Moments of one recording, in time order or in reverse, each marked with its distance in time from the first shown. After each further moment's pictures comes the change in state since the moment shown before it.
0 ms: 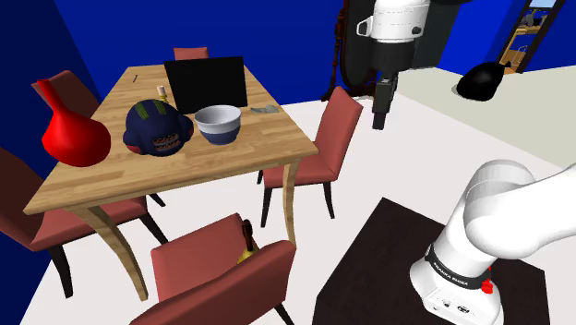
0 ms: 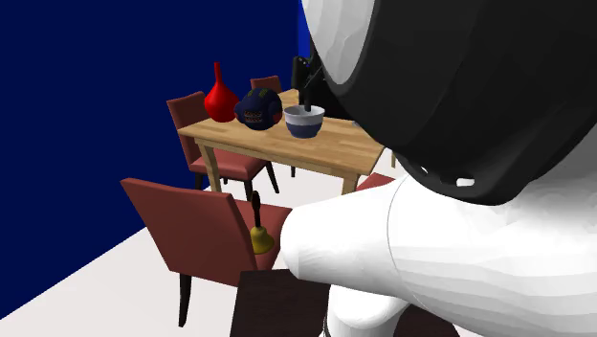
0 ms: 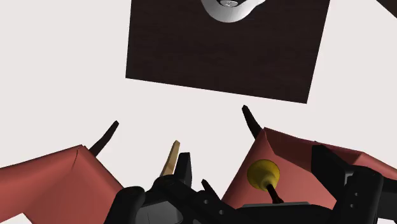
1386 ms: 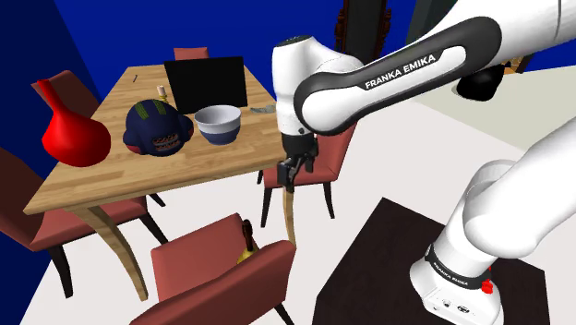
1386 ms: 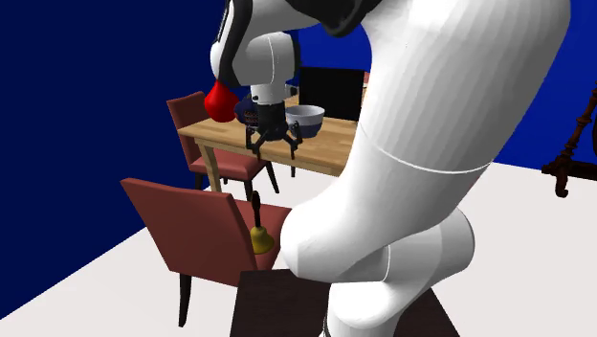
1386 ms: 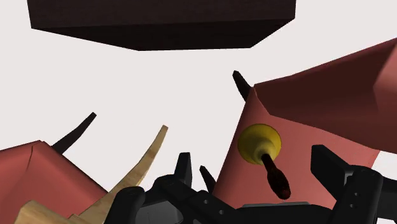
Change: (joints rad) arm -0.020 0.492 0.290 -0.081 0.062 0.602 0.387
